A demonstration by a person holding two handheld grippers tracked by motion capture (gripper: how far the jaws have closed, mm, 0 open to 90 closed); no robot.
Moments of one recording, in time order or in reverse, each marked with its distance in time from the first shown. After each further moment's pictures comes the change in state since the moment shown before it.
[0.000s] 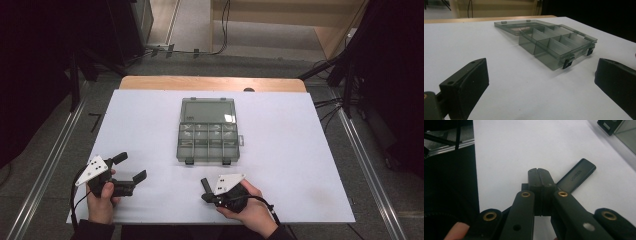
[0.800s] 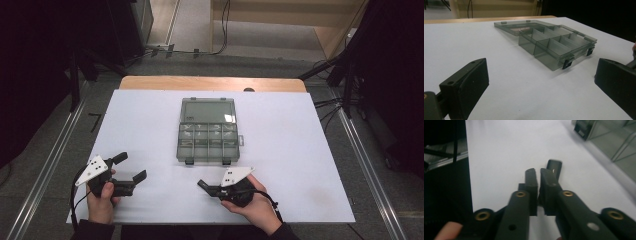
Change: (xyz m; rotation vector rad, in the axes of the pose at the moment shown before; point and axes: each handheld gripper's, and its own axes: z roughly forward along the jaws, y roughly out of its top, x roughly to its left) left arm 0.000 0.000 0.000 -0.004 0.000 -0.003; right arm -0.013 0.001 -0.017 -0.068 -0.027 0.079
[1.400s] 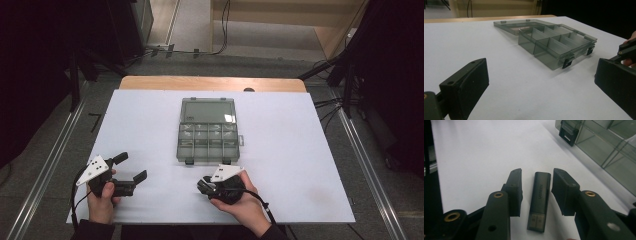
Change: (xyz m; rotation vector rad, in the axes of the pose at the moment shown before) left arm 0.000 0.000 0.001 0.004 0.000 0.002; right arm 0.006 0.011 0.026 0.018 -0.144 0.055
